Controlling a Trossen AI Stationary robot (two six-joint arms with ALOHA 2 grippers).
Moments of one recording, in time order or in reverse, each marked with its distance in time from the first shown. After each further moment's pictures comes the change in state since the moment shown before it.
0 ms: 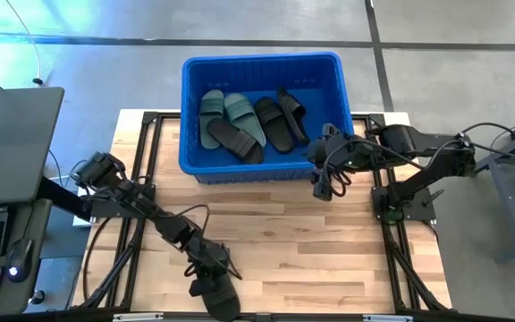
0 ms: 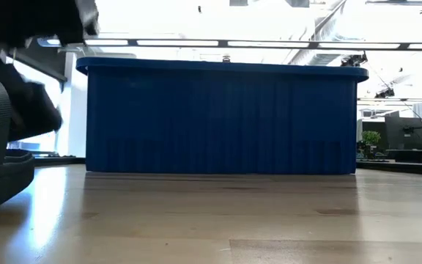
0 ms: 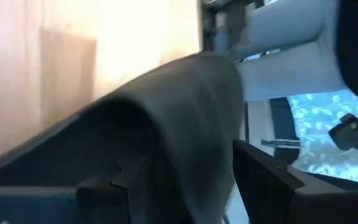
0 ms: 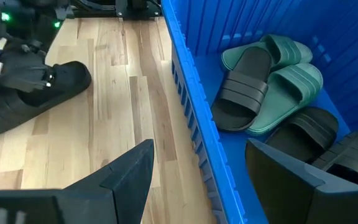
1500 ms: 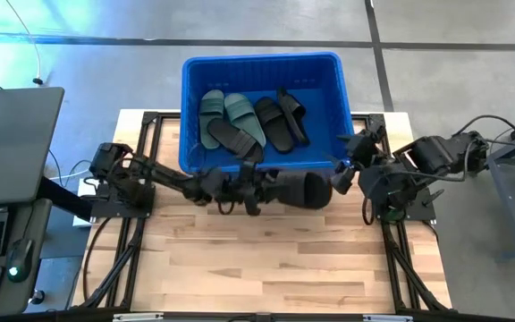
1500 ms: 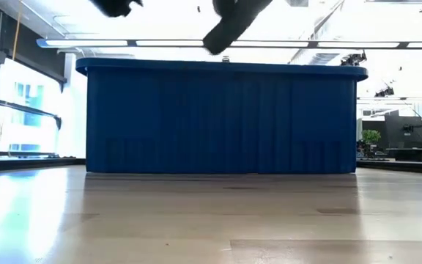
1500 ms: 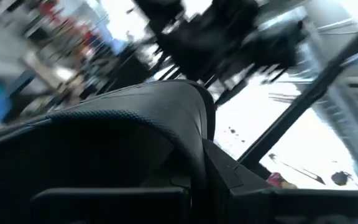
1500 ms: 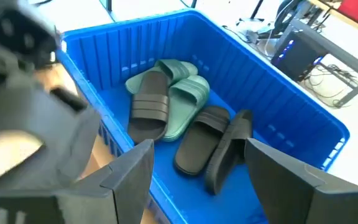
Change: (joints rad) left arm 0.425 0.038 0.216 0.969 -0.498 0.028; right arm 0.262 -0.095 0.001 -0.248 0.635 0.427
